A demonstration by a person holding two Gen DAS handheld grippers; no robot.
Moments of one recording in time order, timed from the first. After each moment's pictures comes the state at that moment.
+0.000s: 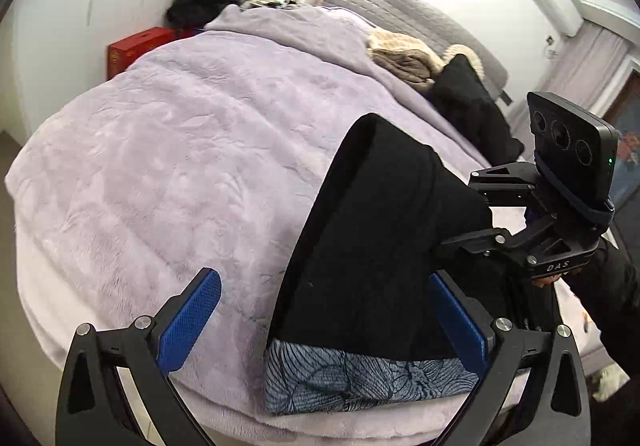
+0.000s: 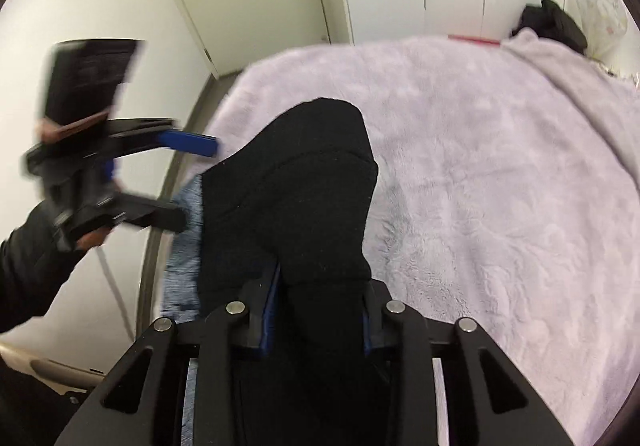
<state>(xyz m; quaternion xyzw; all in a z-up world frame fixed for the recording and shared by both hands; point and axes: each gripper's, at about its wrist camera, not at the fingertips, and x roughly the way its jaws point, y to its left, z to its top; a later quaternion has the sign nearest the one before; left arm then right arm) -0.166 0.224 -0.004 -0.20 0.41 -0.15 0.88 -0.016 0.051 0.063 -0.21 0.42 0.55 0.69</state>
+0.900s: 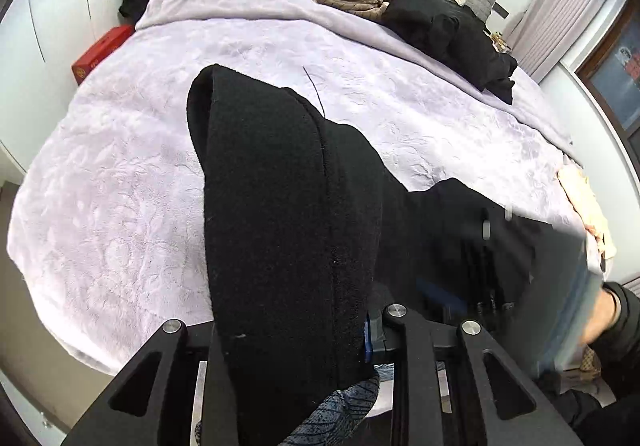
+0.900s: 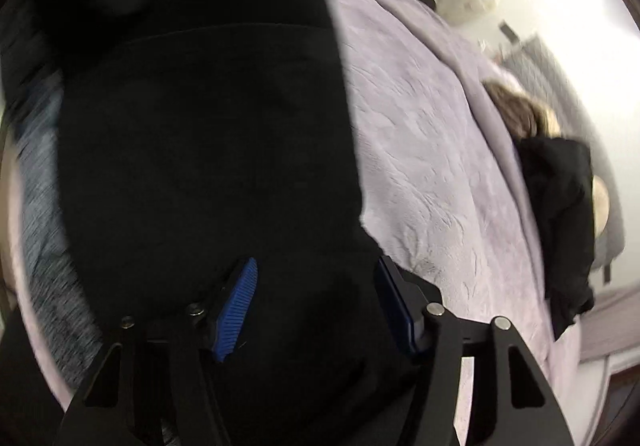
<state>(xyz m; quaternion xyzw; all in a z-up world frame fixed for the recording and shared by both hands) -0.117 0.083 0.055 -0.08 0.52 -0.14 0.84 -0.136 0.012 0.016 -0.42 0.41 0.26 0.77</state>
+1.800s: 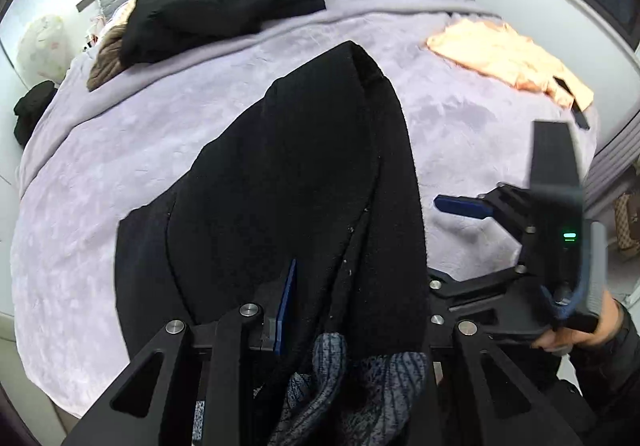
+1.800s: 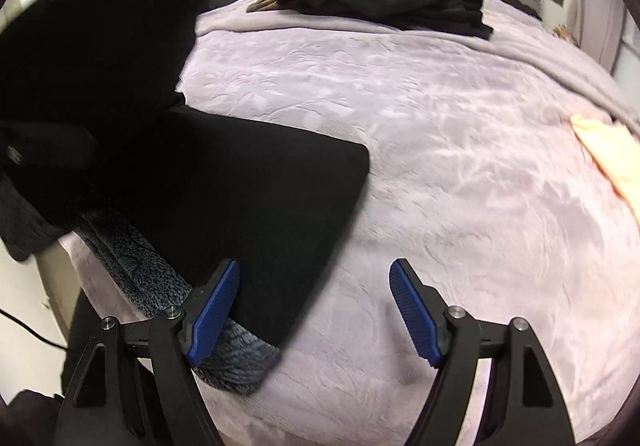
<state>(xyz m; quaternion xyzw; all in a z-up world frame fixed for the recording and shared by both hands) -0.210 -0.293 0.085 0.17 0.51 -0.26 0.81 -0.253 -0.342 0.042 0.04 0.47 0.08 0.88</state>
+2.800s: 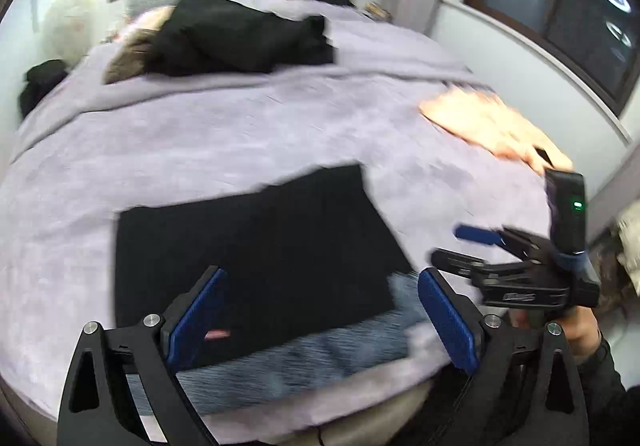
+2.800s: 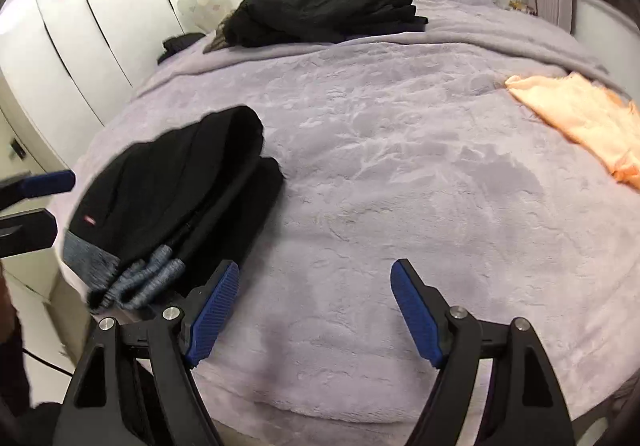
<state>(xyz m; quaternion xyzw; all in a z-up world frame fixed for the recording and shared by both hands) -0.228 -0.231 0.097 0.04 0.43 -0.26 0.86 -0.277 -0.424 0.057 0.17 0.43 0.07 0.88</state>
